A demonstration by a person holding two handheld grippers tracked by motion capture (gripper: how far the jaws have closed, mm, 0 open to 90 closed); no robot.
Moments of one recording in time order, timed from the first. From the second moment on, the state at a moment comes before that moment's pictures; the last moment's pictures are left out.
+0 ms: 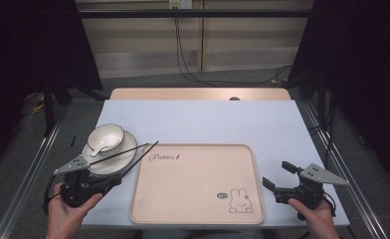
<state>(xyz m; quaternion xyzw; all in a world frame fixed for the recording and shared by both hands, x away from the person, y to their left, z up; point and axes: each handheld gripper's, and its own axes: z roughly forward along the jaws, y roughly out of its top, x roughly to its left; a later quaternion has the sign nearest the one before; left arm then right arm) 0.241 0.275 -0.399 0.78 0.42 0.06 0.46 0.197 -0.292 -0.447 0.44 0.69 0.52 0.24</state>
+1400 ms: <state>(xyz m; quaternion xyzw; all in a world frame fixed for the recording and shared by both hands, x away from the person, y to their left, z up) 0.259 0.200 -0.450 0.74 0.56 0.07 0.37 0.196 -0.287 -0.445 0.41 0.70 0.53 0.24</state>
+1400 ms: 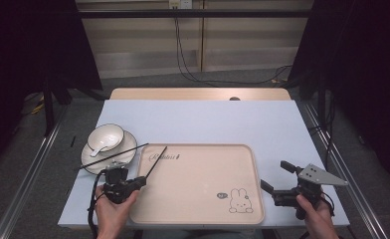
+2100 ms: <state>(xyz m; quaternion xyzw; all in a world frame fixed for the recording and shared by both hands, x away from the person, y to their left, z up) 0.264 0.193 -0.465 0.74 0.58 0.07 0.34 0.196 -0.285 -0.446 0.40 0.71 0.52 0.24</state>
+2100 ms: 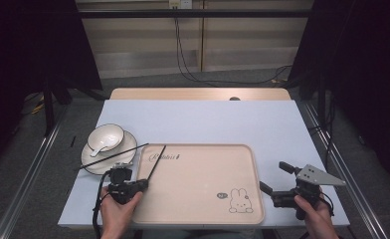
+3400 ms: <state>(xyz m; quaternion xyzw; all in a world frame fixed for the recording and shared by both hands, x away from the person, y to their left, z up) 0.253 0.226 -0.442 0.78 0.41 0.10 0.45 0.195 -0.286 -0.445 0.40 0.71 0.53 0.23</state>
